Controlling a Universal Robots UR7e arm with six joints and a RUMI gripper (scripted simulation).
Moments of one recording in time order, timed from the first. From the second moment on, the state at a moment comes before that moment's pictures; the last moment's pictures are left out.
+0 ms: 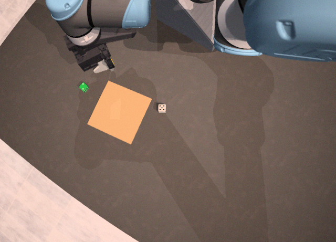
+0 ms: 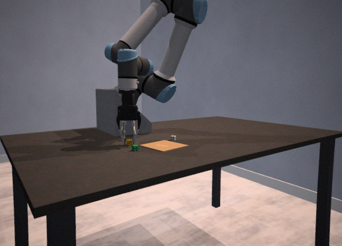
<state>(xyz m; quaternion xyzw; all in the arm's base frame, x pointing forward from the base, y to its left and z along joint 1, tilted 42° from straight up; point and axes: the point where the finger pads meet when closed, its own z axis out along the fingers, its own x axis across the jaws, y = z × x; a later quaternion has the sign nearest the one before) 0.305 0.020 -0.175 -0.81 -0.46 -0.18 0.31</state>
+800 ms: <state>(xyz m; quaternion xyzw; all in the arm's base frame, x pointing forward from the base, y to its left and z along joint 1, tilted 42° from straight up) 0.305 0.020 -0.175 -0.81 -0.46 -0.18 0.31</state>
